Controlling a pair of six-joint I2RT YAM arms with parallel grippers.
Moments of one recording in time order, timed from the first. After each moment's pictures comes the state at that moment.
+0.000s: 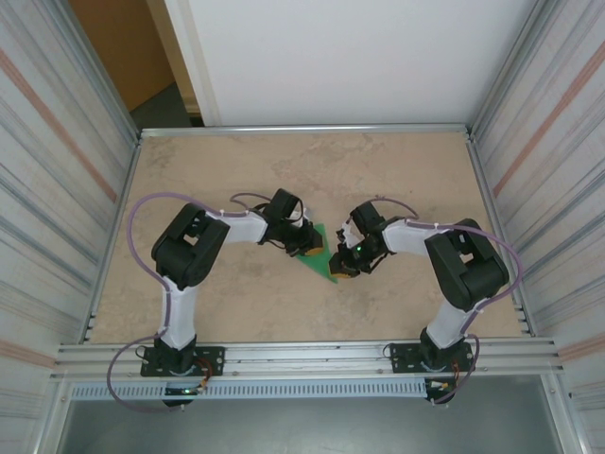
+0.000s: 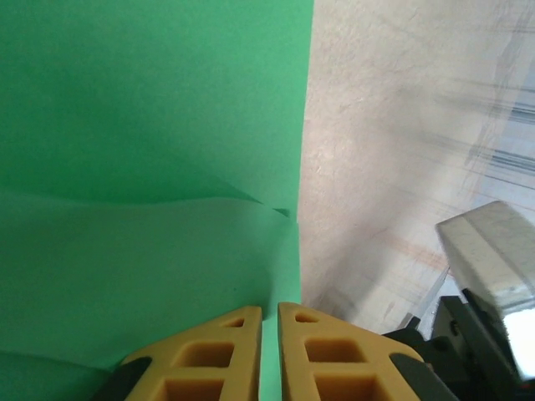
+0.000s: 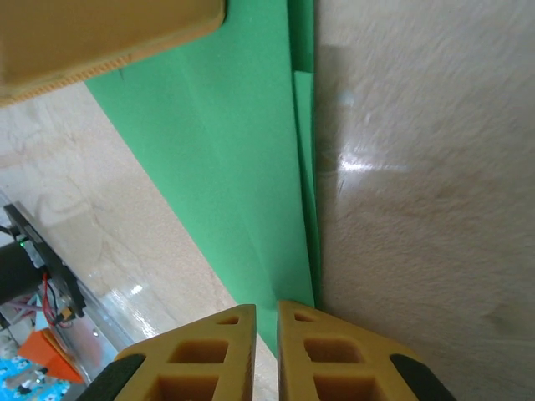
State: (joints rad) left arm -0.62 2.03 1.14 -0.09 0.67 -0.88; right arm 0.48 1.72 0.84 -0.44 -0.66 0.47
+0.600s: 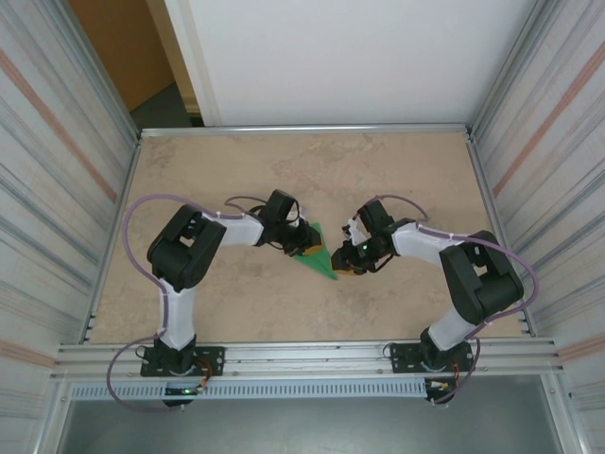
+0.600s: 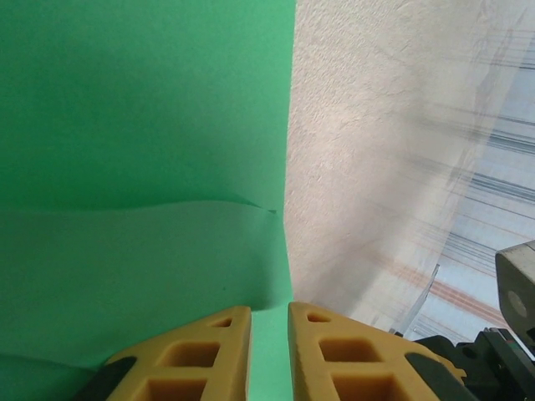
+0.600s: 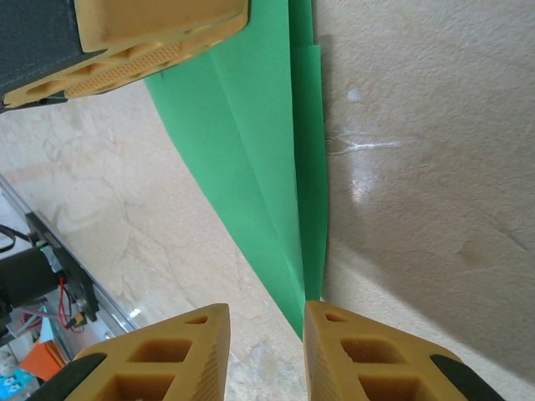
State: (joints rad) left arm -0.61 1.99 1.08 -0.01 0.65 -0.96; right arm 0.47 1.60 0.79 -0.42 -0.64 0.49
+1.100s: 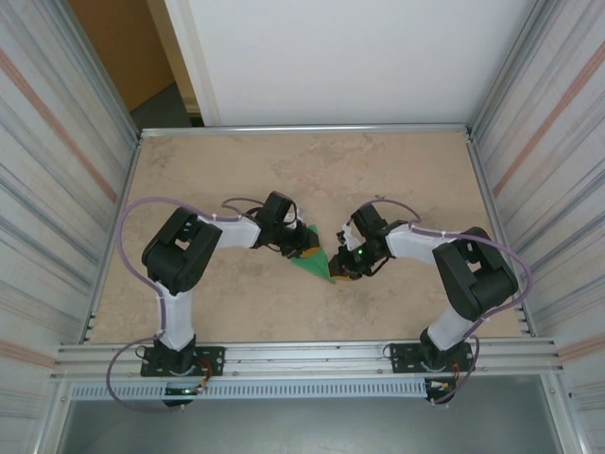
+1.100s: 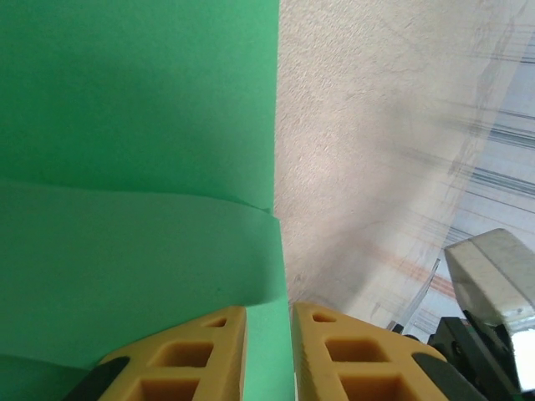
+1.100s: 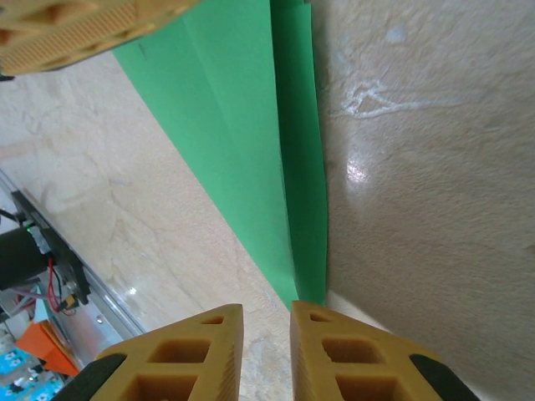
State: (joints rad) left arm -0.61 1.96 1.04 -0.01 0.65 -0.96; right arm 0.51 1.64 0.79 -0.43 -0.66 0.49
